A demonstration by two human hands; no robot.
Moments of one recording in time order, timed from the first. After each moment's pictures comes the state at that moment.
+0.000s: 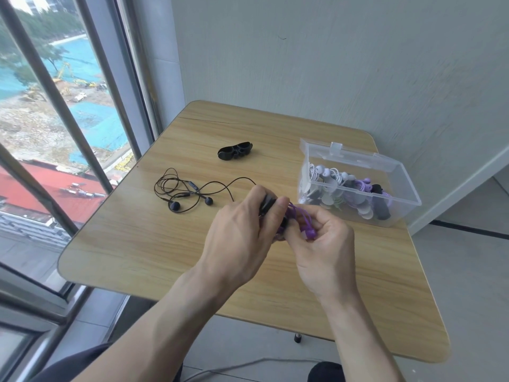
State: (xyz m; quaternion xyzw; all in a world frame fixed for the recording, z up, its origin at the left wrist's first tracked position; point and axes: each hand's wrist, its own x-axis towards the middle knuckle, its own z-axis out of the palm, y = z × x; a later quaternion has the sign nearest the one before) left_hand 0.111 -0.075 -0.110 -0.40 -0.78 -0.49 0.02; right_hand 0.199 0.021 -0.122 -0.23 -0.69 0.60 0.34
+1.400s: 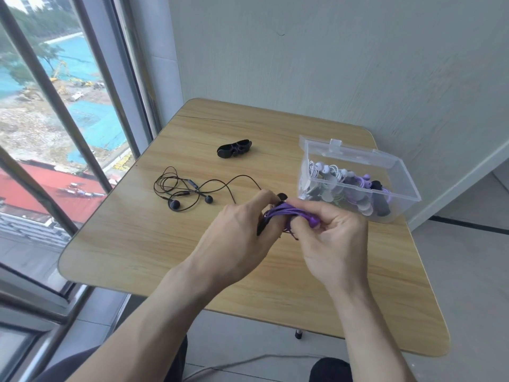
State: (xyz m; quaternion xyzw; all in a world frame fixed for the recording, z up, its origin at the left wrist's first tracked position) left_hand 0.105 -0.086 -0.106 -0.44 -0.79 -0.42 -0.09; right_hand 0.204 0.026 -0.108 -0.27 -0.73 0.53 0.35
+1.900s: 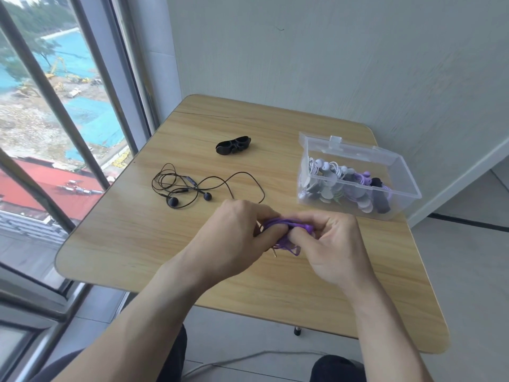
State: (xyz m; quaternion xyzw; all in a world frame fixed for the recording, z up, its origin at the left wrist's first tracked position) left_hand 0.099 -0.090 -0.104 -0.47 -0.79 -0.38 -0.11; right_hand 0.213 0.041 -0.113 -0.24 -0.73 0.60 0.21
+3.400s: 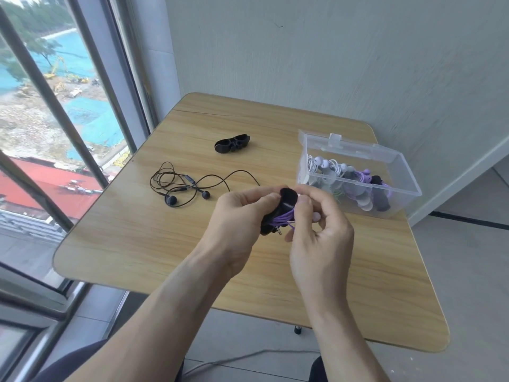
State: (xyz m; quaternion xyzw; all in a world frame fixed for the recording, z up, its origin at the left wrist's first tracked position) left_hand 0.109 -0.064 -0.111 -0.14 -0.57 -0.73 -0.34; right_hand 0.197 0.004 -0.124 -0.28 -0.72 0.44 0.46
